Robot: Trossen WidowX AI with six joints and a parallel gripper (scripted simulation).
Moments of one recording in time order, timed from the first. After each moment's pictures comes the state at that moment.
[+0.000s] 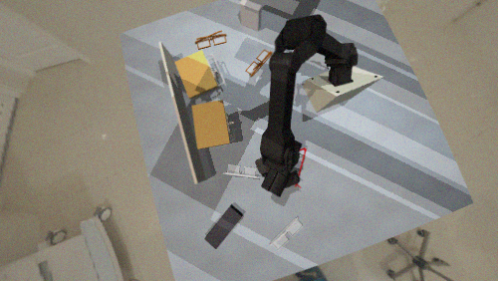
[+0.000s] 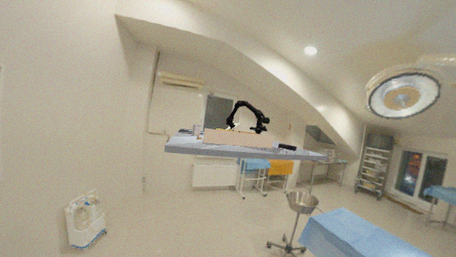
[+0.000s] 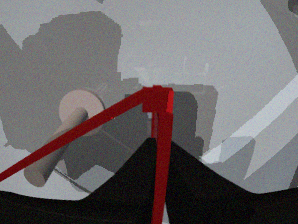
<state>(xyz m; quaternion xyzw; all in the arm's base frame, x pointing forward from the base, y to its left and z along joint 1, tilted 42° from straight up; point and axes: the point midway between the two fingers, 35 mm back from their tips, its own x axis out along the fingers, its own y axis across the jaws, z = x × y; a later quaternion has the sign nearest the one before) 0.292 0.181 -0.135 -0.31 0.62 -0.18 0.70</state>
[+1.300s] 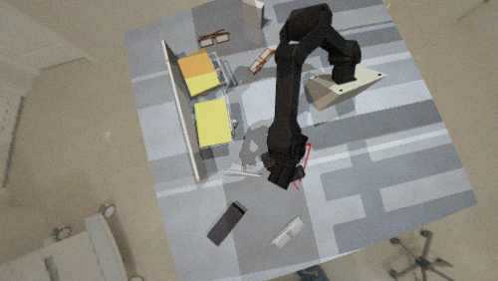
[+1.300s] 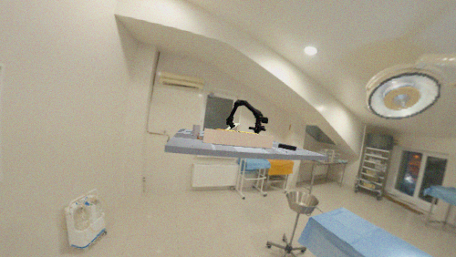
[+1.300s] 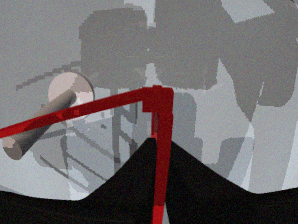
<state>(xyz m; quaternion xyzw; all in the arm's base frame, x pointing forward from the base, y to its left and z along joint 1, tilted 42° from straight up) 0.279 0.172 -0.130 -0.31 0.62 -0.18 0.70</state>
